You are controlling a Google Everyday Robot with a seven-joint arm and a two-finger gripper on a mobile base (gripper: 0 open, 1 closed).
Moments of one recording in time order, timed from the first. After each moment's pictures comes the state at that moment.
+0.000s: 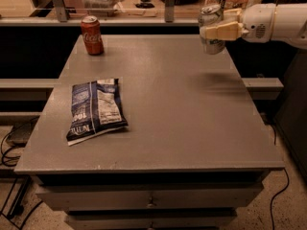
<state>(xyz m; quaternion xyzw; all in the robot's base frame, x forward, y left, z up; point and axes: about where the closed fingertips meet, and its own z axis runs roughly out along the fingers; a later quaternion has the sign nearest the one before) 0.697 -0.159 0.990 -0.44 0.63 0.31 0.56</state>
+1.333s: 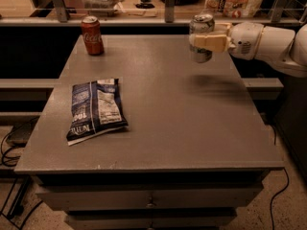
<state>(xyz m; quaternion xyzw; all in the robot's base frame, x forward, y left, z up) 0.686 -0.131 0.971 -0.38 0.61 0.36 0.60</state>
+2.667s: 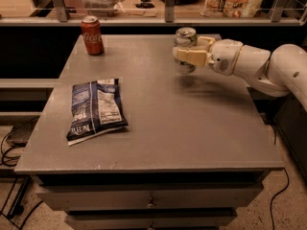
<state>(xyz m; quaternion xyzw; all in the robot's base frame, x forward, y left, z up) 0.680 -0.094 0.937 -0.36 0.61 0.35 0.62</state>
